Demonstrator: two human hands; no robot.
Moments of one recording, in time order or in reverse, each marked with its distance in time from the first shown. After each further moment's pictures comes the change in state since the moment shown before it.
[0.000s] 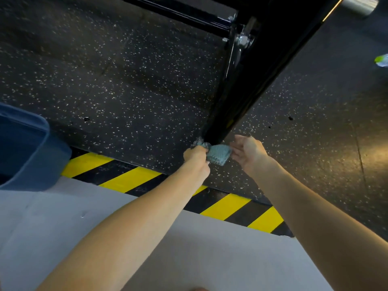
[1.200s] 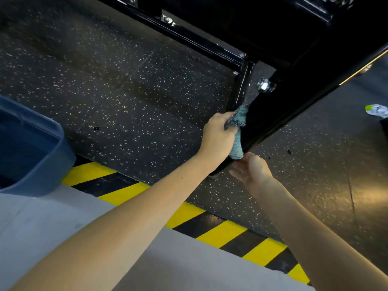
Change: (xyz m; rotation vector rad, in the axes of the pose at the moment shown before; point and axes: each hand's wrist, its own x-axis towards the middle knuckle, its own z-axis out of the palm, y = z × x) left_hand -0.065 0.074 0.019 0.515 -0.538 0.914; right_hand -0.006 -0.023 0.016 0.050 -0.062 -0.096
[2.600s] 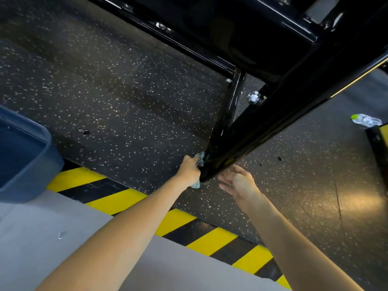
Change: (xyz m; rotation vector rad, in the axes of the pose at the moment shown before) left_hand 0.016 -0.116 -0.016 0.575 -0.235 -0.412; right_hand 0.007 0.018 -0.013 -0.221 -0.099 -0.031
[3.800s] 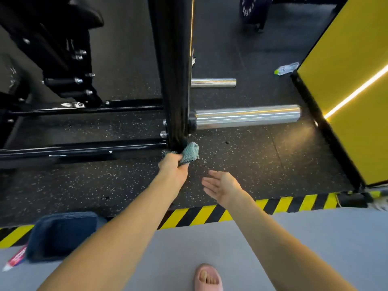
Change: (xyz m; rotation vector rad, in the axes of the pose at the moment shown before) left_hand -0.232 0.320 -0.096 -0.902 0.045 -0.450; right_hand -0.245 -0.174 -0.100 0.713 0.082 0.396
